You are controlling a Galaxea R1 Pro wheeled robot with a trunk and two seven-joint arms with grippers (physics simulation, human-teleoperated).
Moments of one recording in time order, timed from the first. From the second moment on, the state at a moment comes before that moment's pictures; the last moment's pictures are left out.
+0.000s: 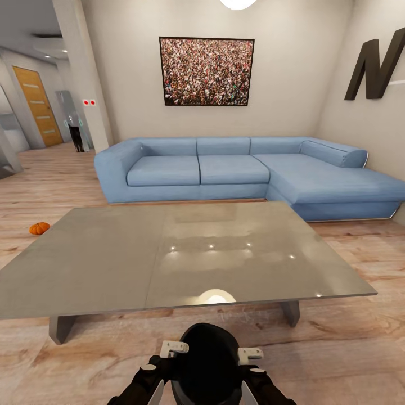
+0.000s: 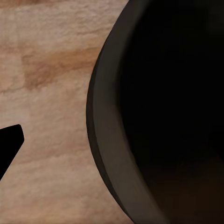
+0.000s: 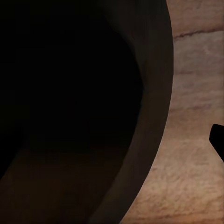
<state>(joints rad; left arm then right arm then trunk) -0.36 -0.15 -0.19 -0.65 0.06 0.31 0.07 -0.40 0.17 0.15 -0.53 -0.13 0.31 -0.14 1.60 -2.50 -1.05</state>
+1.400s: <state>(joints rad) -0.36 -0.15 -0.17 -0.69 0.05 0.43 0.07 -0.40 0.17 0.15 -0.54 -0.11 0.33 -0.15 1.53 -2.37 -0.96</state>
